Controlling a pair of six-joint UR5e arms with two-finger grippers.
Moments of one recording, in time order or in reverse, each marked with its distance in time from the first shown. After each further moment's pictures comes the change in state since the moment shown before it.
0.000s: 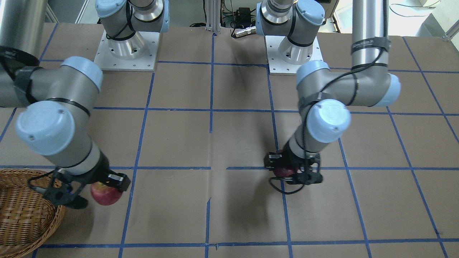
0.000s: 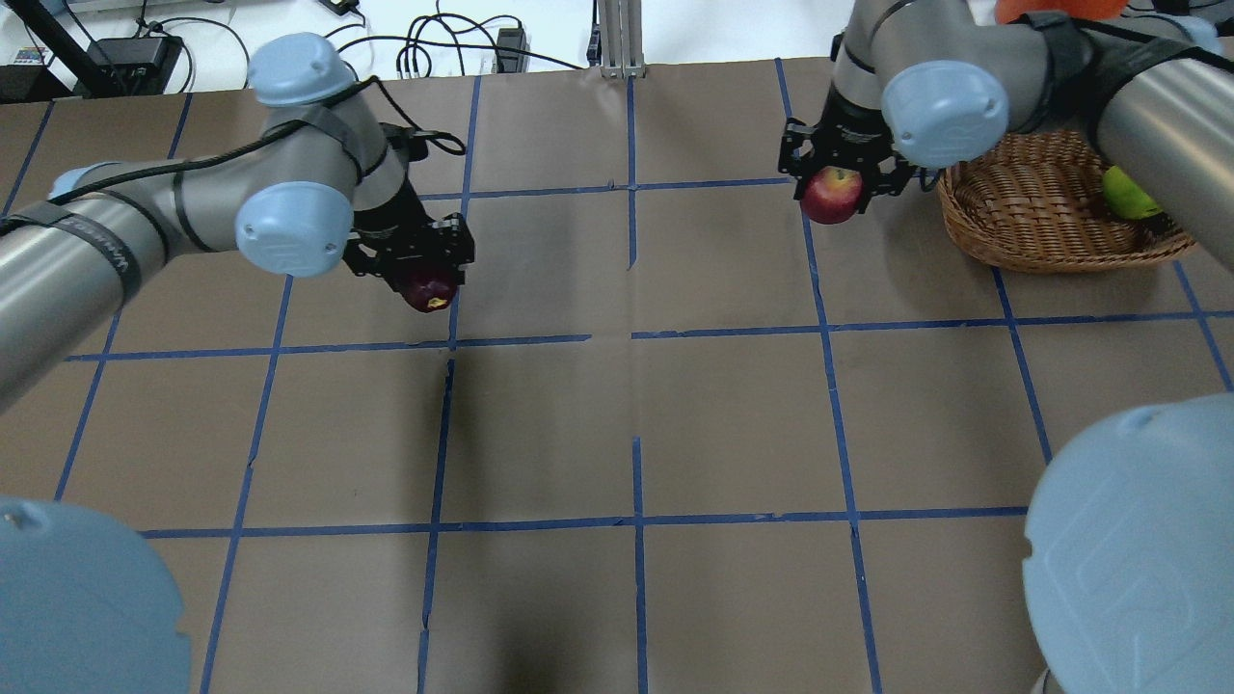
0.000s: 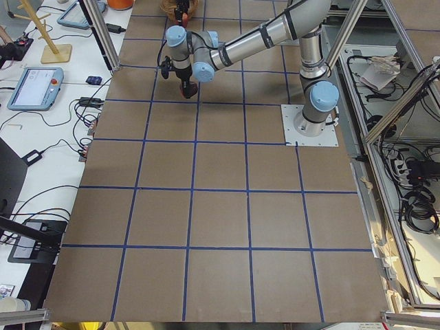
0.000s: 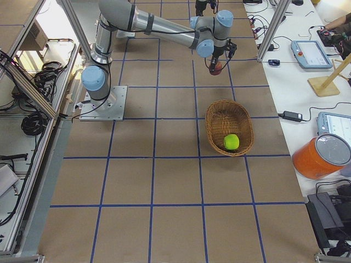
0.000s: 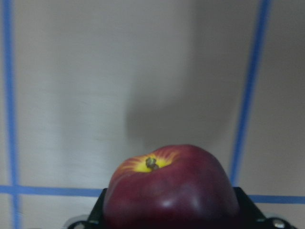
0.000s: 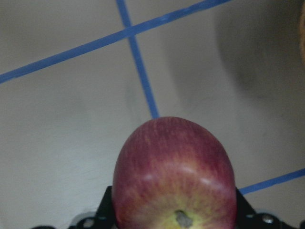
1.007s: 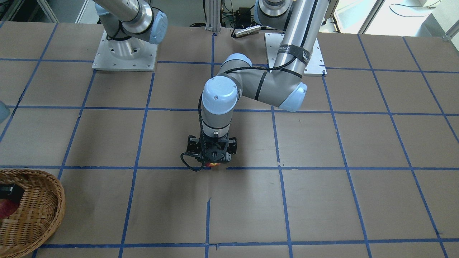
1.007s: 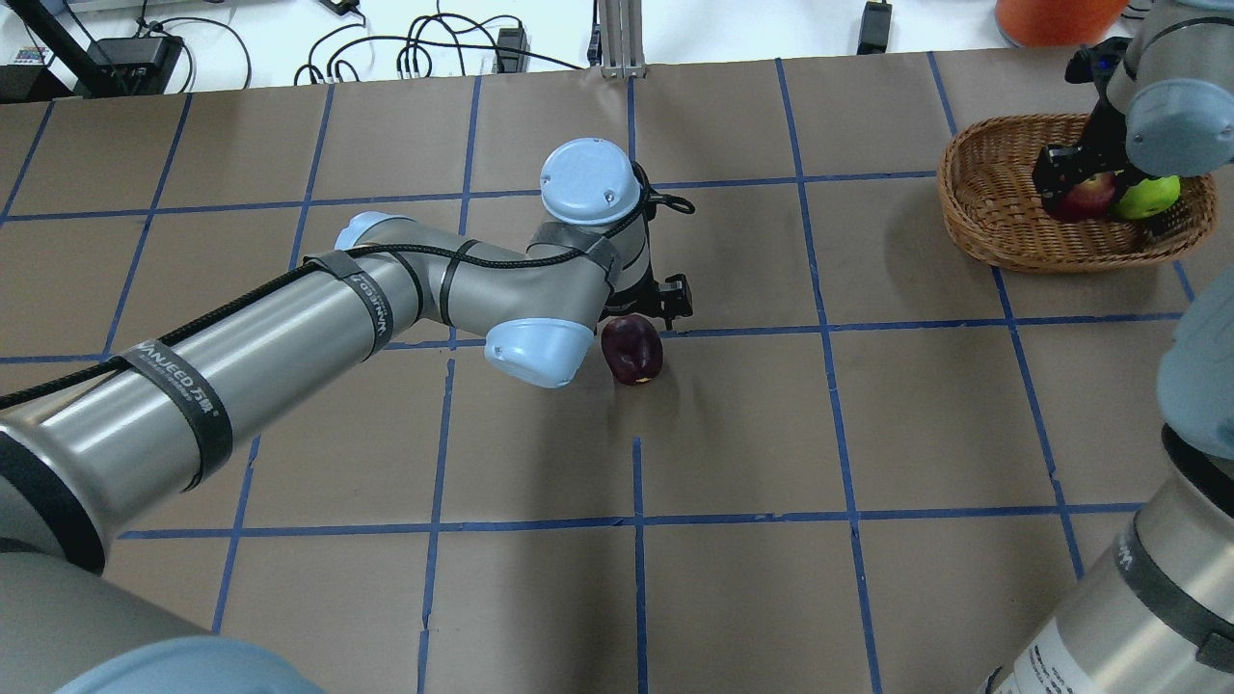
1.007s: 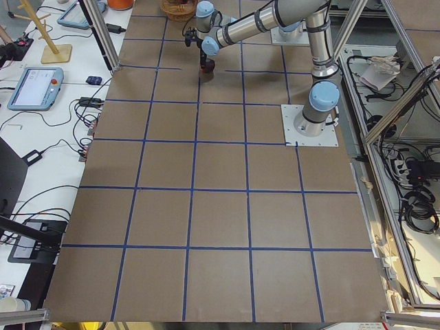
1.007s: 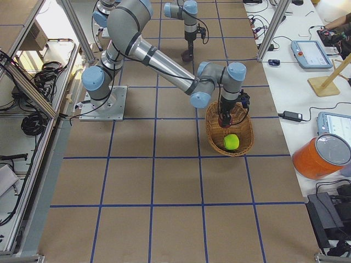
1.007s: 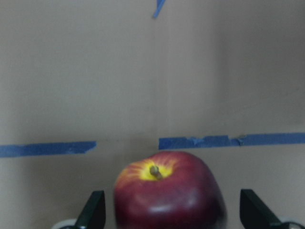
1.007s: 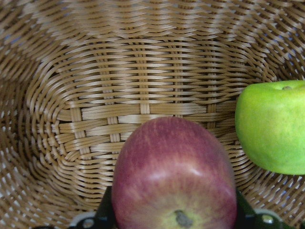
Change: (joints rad) left arm -0.304 -0.067 -0.023 0.249 -0.011 -0.285; right arm -0.354 0.138 -0.009 -0.199 -0.111 -0.603
